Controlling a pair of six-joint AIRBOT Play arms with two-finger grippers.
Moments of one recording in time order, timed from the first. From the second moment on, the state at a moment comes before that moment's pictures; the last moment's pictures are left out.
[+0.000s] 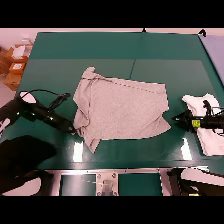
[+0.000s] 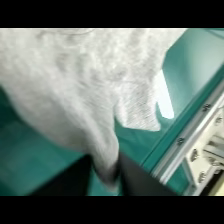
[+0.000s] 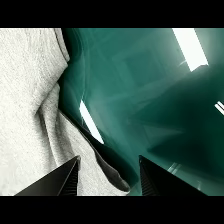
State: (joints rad) left arm 0.03 -1.30 0.77 0.88 -1.38 -0.75; right arm -0.73 -1.36 0.68 -0.84 1.18 1.09
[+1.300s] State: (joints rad) left arm 0.06 -1.36 0.78 0.97 -1.35 -0.78; right arm -0.73 -1.53 0.68 -0.76 1.29 1.10
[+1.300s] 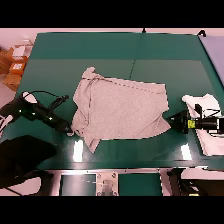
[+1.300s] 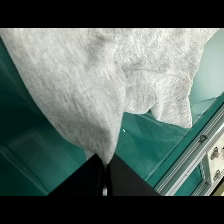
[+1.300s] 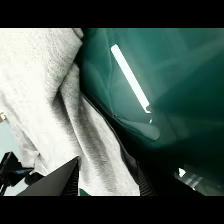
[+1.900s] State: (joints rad) left arm 0.06 -1.37 0.80 0.96 -1.37 -0.79; right arm -0.54 -1.53 0.71 -0.94 1.33 1.09
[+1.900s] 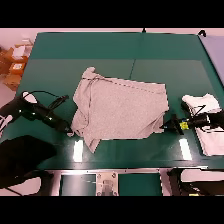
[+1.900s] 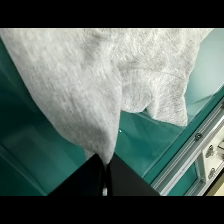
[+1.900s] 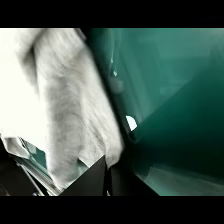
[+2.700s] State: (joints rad) left arm 0.06 -1.08 2.07 0.68 -1.29 -1.11; right arm -0.57 -0.92 1.87 -0.67 1.26 1.31
